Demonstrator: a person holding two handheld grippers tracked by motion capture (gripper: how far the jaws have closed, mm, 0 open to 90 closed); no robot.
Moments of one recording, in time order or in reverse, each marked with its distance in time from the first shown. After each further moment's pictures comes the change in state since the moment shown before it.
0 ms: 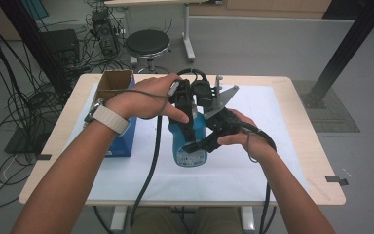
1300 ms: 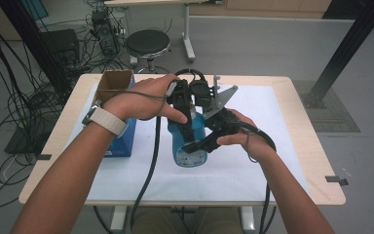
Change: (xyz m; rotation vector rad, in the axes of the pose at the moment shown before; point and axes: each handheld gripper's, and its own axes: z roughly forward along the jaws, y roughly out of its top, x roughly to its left) left arm -0.002 -0.004 0.000 -0.012 0.001 -0.010; right arm 0.001 0.002 0.001 0.003 0.006 0.000
